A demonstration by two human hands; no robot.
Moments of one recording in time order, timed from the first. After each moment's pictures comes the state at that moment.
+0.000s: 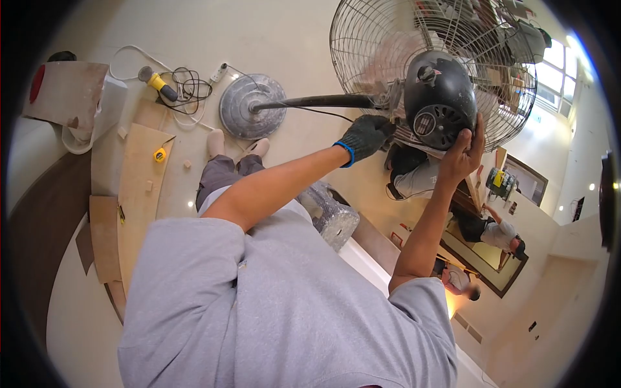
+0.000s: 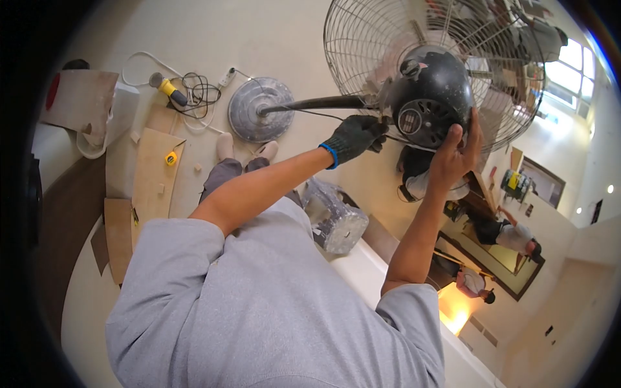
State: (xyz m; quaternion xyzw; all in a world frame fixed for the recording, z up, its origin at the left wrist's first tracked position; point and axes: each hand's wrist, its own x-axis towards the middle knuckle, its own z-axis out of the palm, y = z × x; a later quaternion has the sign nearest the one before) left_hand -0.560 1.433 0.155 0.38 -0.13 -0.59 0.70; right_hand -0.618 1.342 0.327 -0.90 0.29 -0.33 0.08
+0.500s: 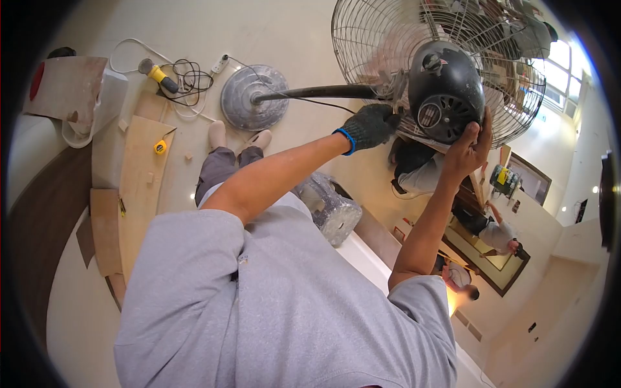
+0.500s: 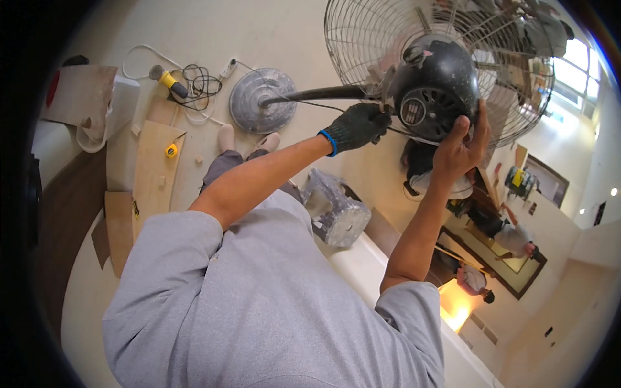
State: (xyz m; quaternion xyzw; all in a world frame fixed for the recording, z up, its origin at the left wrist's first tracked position) left_hand -0.551 1.428 0.152 0.50 -0.27 -0.51 0.65; right_hand -0.615 1.334 0.321 -0.90 0.25 -0.35 0.02
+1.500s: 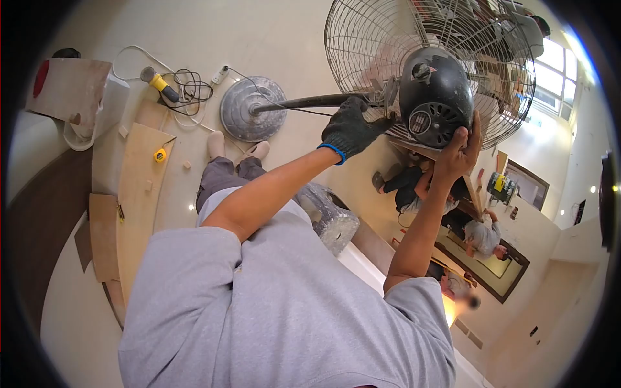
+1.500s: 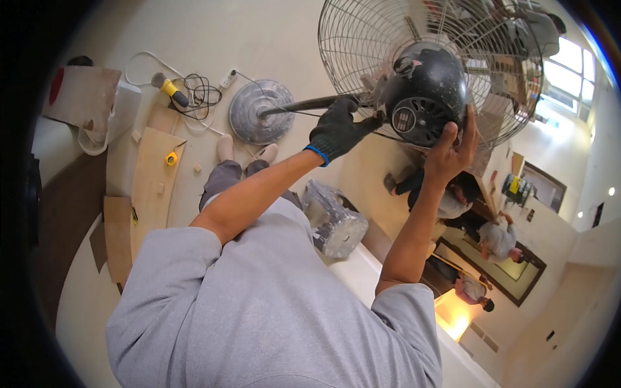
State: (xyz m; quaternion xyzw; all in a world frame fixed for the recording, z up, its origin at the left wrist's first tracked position) left_hand -0.531 1.455 0.176 0.68 -0.18 -0.39 0.59; right_hand -0.616 1.332 0.319 -0.90 0.26 -0.35 0.08
